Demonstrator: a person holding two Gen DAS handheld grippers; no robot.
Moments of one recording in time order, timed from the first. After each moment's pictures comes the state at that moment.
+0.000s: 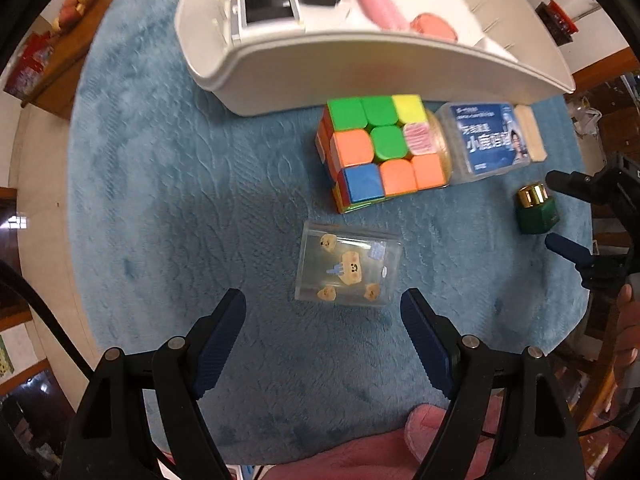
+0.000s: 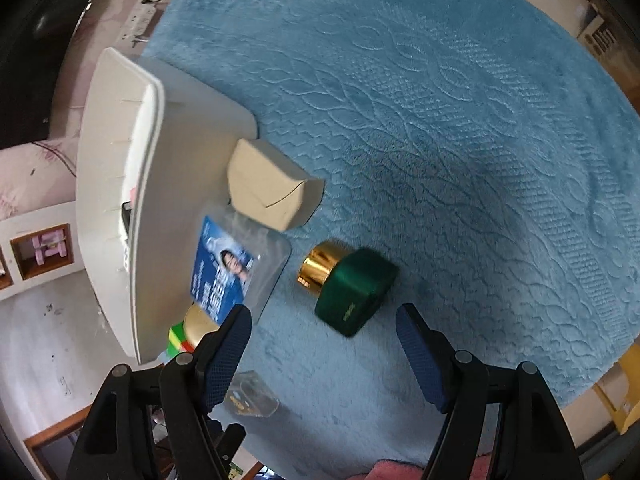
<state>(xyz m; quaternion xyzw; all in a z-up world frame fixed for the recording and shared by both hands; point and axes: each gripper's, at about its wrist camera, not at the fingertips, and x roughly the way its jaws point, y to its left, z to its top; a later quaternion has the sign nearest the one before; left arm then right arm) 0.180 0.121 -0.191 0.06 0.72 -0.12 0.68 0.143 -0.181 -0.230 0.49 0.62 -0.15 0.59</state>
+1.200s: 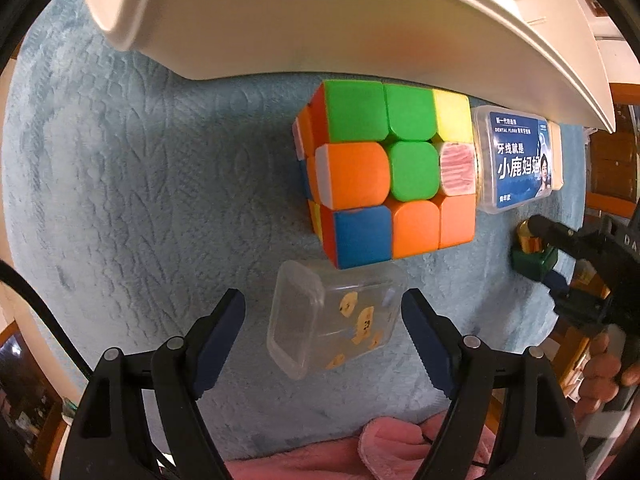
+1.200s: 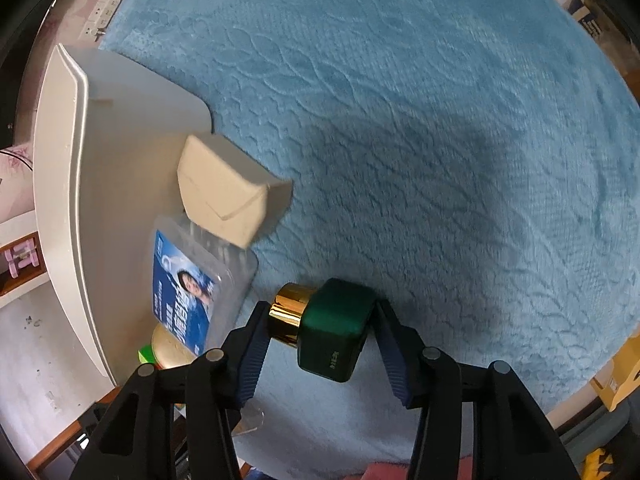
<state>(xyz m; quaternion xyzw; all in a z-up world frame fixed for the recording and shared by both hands) 0.204 0.110 -0.240 -0.01 0.80 -0.13 0.59 0.162 -0.177 -0.255 0.48 0.66 -0.17 0.55</state>
